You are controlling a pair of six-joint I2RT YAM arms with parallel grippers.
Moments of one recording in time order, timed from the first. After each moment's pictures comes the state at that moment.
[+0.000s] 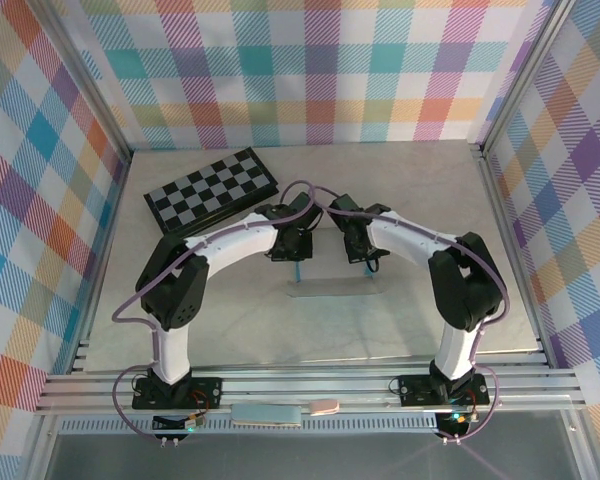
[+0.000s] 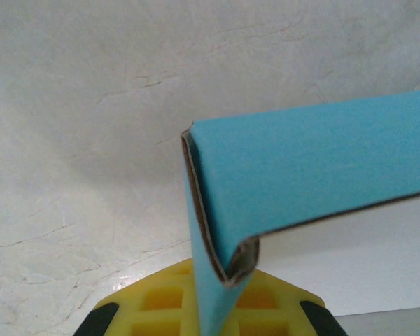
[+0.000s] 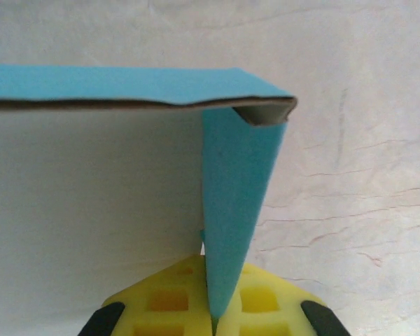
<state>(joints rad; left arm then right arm) -0.72 1.91 1.44 -0.75 -0.12 -0.69 0.62 1.81 1.27 -0.85 0.45 0.46</state>
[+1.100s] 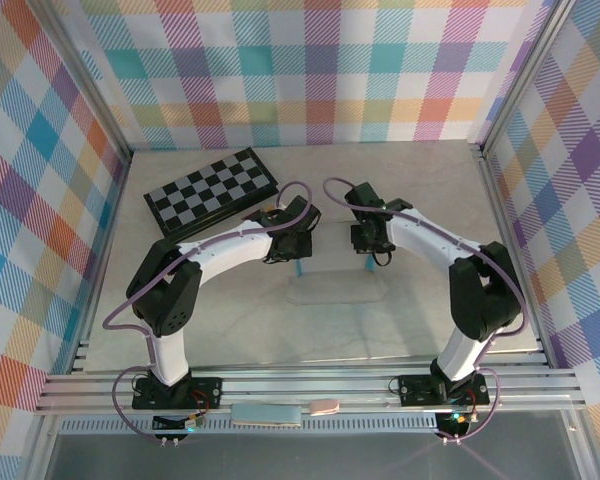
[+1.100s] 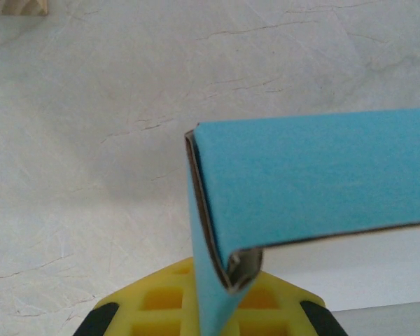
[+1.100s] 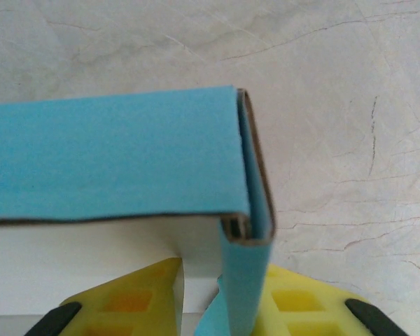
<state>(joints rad) -0.73 1.85 1.35 -0.60 -0.17 -0.70 0.52 1.70 1.24 -0.78 0.20 0.46</state>
